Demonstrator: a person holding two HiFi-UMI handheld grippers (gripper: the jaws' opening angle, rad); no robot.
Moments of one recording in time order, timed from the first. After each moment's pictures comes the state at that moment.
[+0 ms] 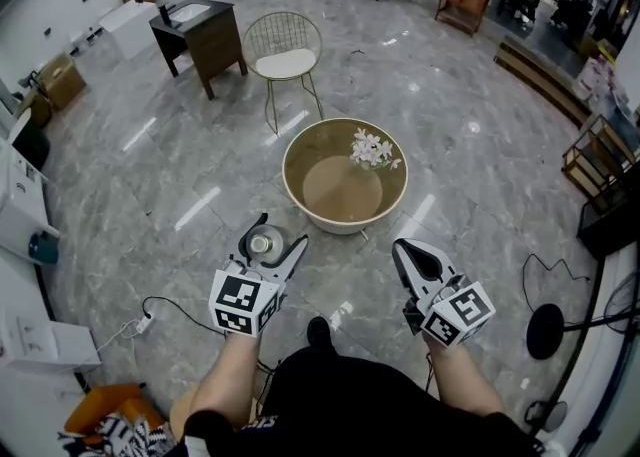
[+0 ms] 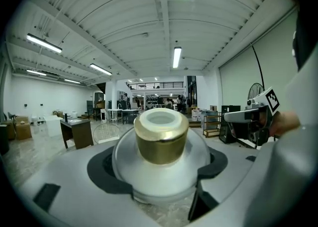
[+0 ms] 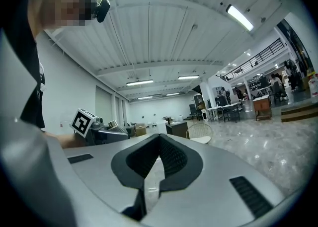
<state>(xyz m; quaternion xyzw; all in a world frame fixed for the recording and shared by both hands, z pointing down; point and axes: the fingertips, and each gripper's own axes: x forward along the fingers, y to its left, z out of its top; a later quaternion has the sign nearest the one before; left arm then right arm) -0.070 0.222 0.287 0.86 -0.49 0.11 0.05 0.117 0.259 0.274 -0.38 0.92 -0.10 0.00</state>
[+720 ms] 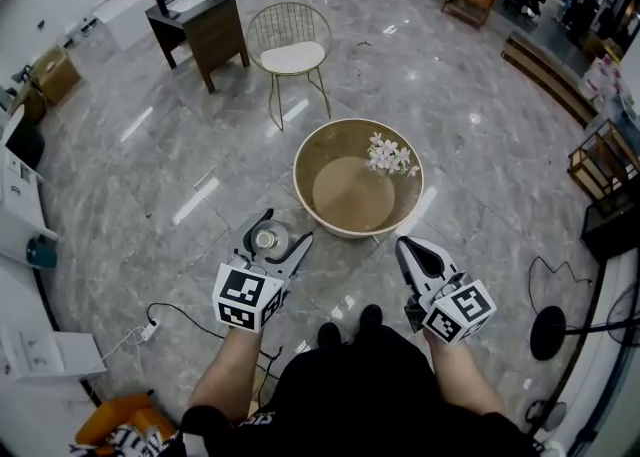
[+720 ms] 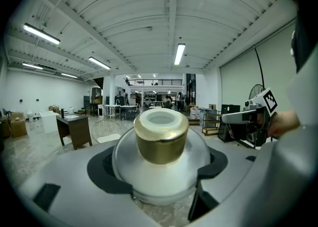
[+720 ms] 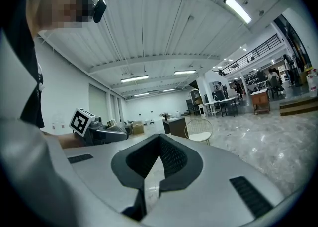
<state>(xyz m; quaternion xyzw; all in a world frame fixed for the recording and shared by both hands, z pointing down) -0.136 0.117 0.307 0.87 -0.47 0.12 0.07 0.047 0.154 0.297 -0.40 0.91 -0.13 -0.01</state>
